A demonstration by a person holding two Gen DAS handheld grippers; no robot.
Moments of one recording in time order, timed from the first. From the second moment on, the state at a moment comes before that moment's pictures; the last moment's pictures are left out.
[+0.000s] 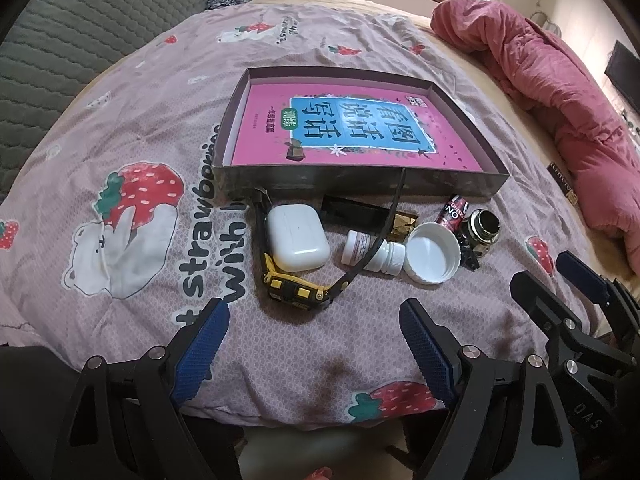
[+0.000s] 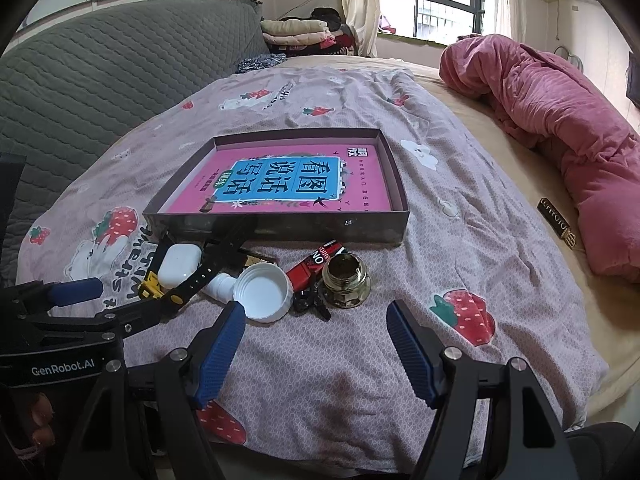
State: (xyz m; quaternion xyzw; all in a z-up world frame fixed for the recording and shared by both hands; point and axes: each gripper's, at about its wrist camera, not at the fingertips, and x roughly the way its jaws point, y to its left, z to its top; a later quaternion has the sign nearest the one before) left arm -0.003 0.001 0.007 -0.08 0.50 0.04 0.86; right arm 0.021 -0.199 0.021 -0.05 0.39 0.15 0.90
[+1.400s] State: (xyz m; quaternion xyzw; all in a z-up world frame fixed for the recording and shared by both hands) left arm 0.001 0.007 -0.004 -0.07 0.52 0.04 0.85; right arm 0.028 -0.203 0.016 -0.05 0.41 0.14 0.90
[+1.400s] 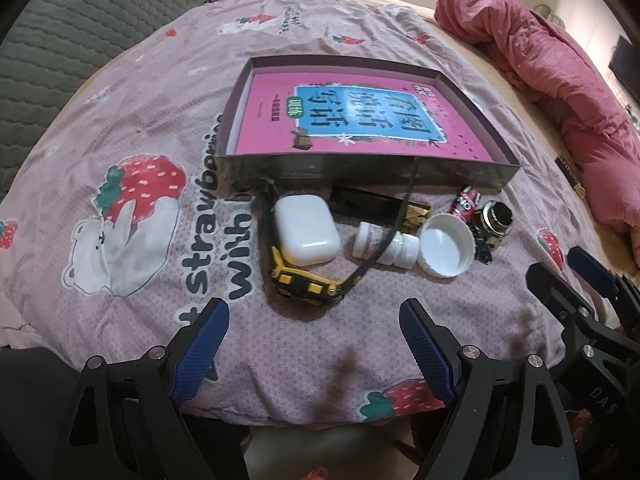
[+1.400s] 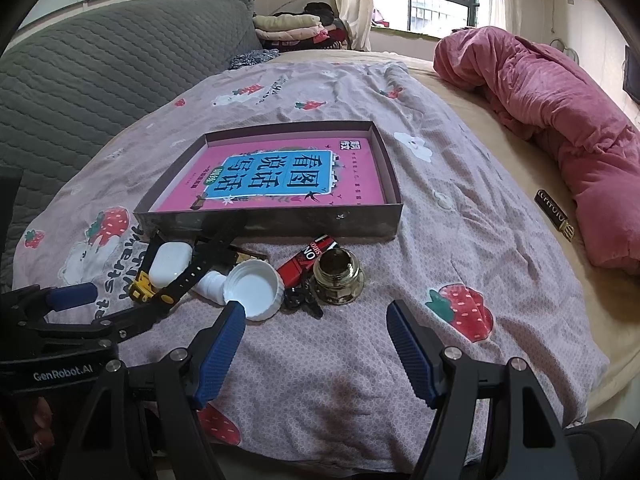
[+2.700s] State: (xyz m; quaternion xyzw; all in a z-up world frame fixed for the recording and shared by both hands) left arm 0.057 0.023 -0.051 -0.11 0.57 0.00 0.82; right arm 0.074 -0.214 -0.007 -0.06 0.44 0.12 0.89
